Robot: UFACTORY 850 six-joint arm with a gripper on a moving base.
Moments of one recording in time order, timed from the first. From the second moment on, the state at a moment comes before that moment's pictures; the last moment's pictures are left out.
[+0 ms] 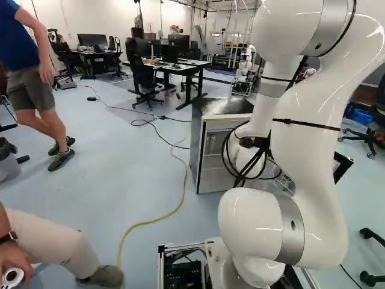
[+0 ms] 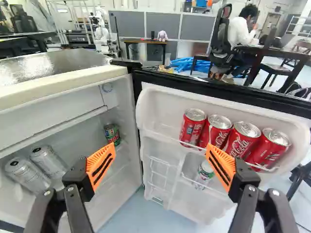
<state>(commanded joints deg) -21.0 -23.3 -19.4 27.9 76.6 0.0</state>
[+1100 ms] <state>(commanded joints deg) -19.5 -22.5 -22.8 45.7 68.2 0.0</state>
